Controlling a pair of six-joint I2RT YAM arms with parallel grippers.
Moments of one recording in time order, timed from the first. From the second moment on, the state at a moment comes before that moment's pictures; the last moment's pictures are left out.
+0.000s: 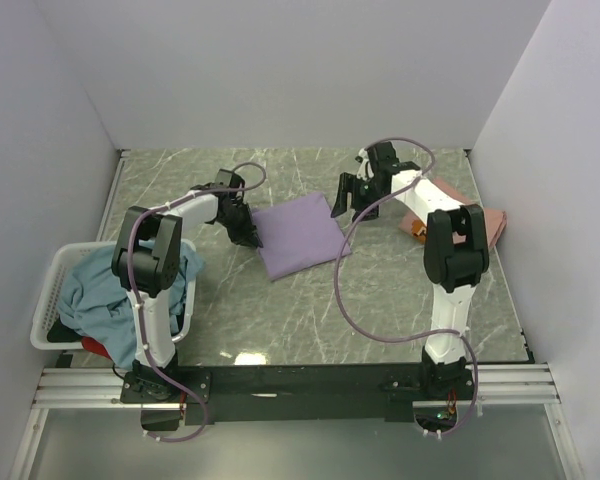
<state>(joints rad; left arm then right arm) -0.29 2.02 1.38 -0.56 0.34 -0.64 0.22 2.04 1.62 -0.66 -0.40 0.31</state>
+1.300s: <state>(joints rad) -0.26 1.94 1.16 -0.29 0.48 -0.54 0.24 2.27 1.70 -0.58 -0.72 0.18</state>
